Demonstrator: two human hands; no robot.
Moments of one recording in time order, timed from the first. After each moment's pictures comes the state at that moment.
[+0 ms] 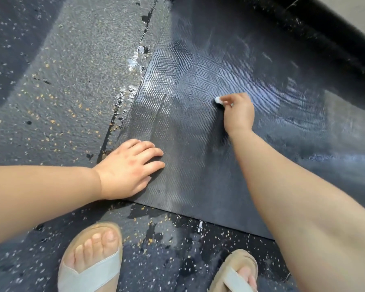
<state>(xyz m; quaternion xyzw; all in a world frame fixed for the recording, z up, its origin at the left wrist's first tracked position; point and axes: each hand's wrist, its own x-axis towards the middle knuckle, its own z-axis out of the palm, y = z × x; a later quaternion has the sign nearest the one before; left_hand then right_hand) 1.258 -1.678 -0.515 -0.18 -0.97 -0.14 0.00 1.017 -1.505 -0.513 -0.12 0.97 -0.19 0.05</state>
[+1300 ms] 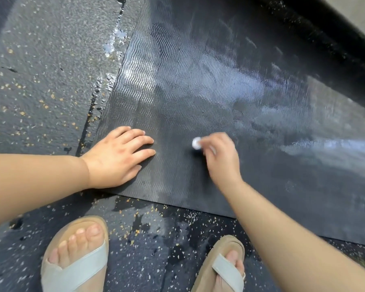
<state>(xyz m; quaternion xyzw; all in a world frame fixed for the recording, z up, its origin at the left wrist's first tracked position) 1.245 -1.672 -0.513 -0.19 -0.98 -0.10 -0.04 1.132 -1.441 -0.485 -0.24 0.93 -0.24 0.10</state>
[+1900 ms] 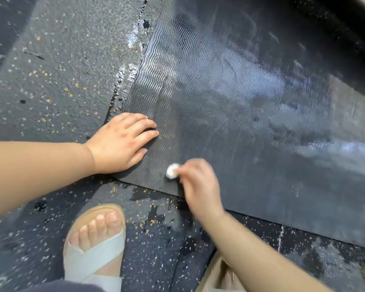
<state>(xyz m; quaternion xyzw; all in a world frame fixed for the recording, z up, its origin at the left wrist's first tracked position) 1.255 -1.696 -0.518 -0.13 -0.98 -0.13 -0.03 1.224 -1.469 -0.491 -0.31 0.89 -0.30 0.14</state>
